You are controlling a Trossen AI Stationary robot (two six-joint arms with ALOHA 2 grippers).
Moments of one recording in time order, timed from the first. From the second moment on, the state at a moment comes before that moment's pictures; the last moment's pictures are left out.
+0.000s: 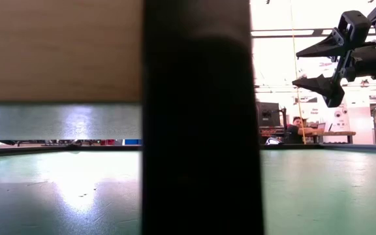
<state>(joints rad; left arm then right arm) -0.79 1.68 1.62 -1.48 0.12 -1.74 -0.28 0.19 0.01 0.15 -0.08 0.64</state>
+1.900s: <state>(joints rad) -0.80 1.69 1.63 -1.45 0.11 -1.81 -0.28 0.19 0.01 0.15 -0.08 0.64</state>
